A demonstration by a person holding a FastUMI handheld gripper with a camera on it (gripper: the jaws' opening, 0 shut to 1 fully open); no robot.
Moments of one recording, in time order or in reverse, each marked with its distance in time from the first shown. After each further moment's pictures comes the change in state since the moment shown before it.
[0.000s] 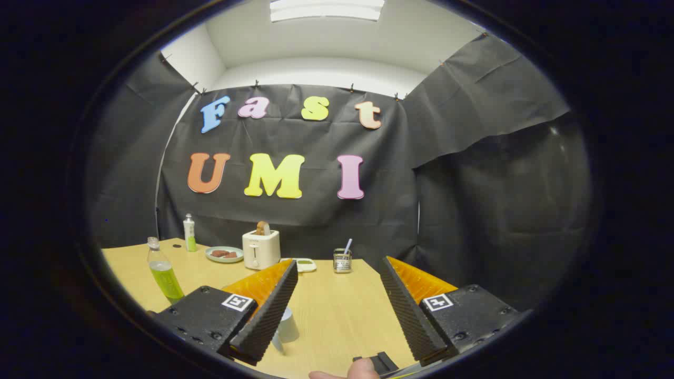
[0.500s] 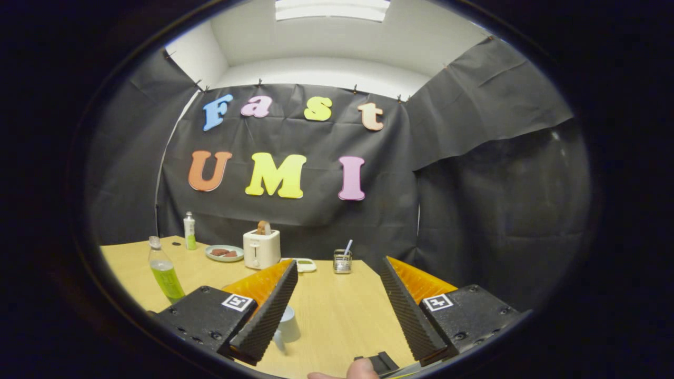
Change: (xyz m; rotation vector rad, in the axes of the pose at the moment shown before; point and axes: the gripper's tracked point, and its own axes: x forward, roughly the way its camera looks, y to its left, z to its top) arm -0.003 0.004 0.001 -0.014 0.003 -0.010
